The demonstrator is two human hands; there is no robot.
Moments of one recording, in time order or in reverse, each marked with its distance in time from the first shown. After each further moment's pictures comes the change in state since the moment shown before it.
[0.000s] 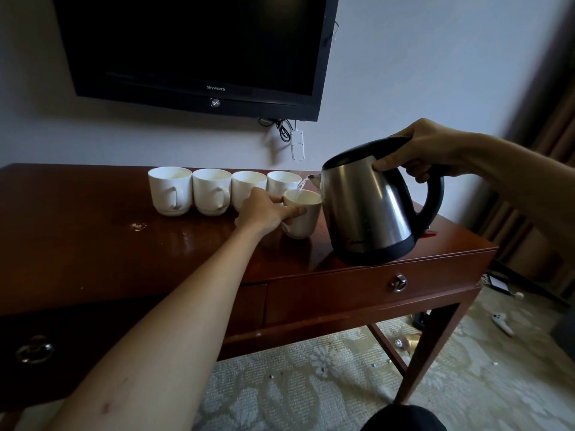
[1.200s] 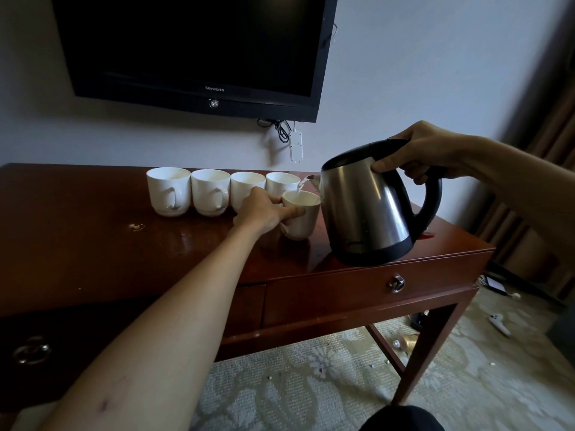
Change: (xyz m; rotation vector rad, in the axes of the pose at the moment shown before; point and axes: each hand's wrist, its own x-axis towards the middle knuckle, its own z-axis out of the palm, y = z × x) left_hand 0.014 -0.008 0.000 0.000 -0.059 0.017; right_hand -0.002 0.000 0.001 0.012 0.016 0.009
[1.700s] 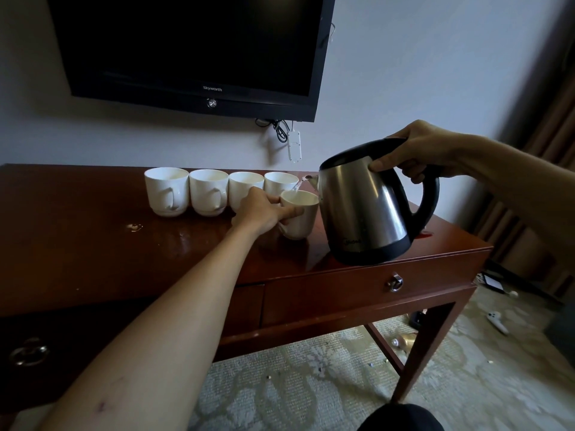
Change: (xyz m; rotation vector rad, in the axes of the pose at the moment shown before) left_hand 0.001 -0.003 0.002 -0.021 0.012 0.011; right_hand 0.002 0.000 0.000 -0.010 0.005 0.010
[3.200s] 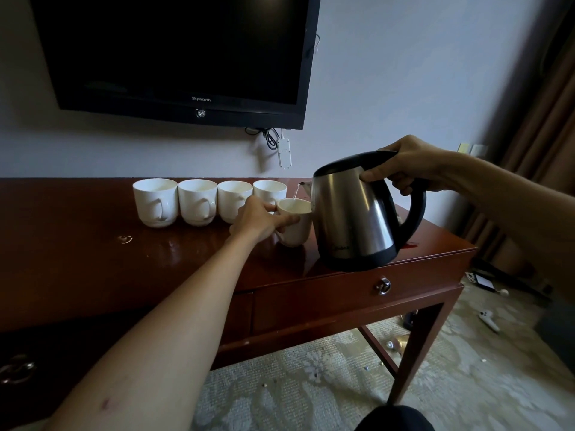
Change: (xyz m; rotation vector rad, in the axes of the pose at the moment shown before) left_hand -0.006 0.014 0.012 0.017 -0.007 -0.052; right_hand -0.007 0.017 -0.005 0.089 0.041 0.007
